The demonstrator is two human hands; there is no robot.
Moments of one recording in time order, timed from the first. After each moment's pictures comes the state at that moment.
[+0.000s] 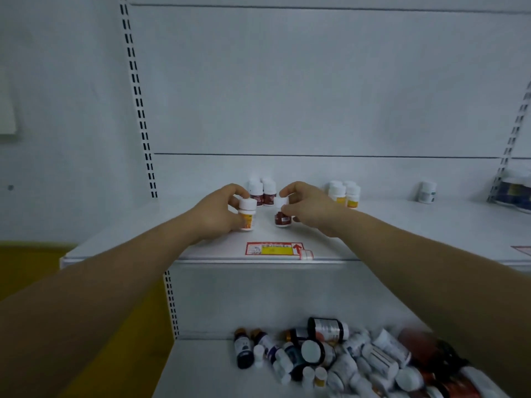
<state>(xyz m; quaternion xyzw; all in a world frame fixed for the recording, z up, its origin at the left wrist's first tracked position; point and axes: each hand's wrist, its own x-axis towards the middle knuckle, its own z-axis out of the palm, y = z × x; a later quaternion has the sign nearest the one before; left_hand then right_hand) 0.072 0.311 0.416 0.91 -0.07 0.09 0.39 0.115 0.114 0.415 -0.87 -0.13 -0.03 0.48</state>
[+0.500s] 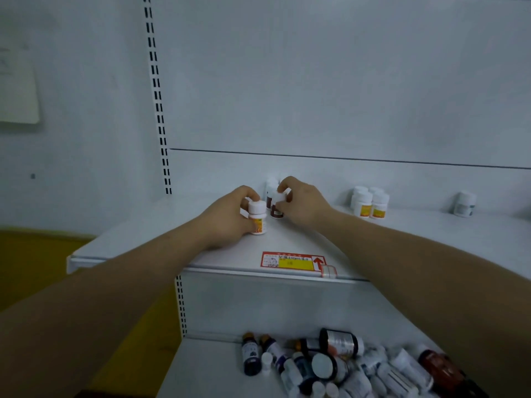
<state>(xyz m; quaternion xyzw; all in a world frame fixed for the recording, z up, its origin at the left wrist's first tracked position) 0.088 0.322 0.406 0.92 -0.07 0.10 0.37 0.168 0.156 0.408 -0.93 -0.20 -0.14 0.27</state>
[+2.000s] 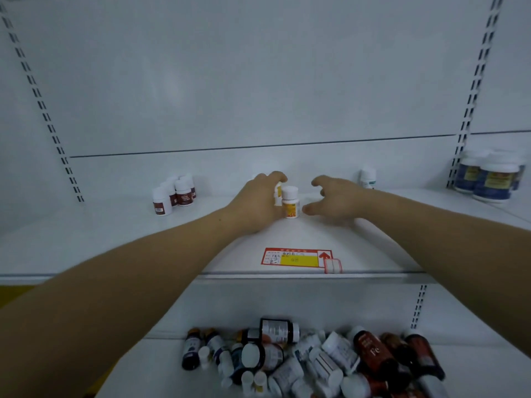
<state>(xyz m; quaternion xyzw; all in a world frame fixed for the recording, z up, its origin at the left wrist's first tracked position) 0.143 0.047 0.414 0.96 -0.12 0.15 0.20 0.173 -0.130 0.418 -0.97 -0.14 -0.02 0.17</state>
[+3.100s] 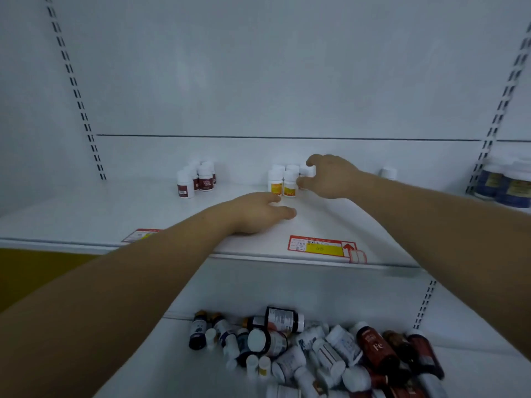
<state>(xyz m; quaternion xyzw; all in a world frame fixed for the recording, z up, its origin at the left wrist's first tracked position) 0.098 0.087 0.412 0.97 -0.04 -0.03 0.22 0.180 -0.077 0.436 -0.97 -0.17 -0.11 0.10</state>
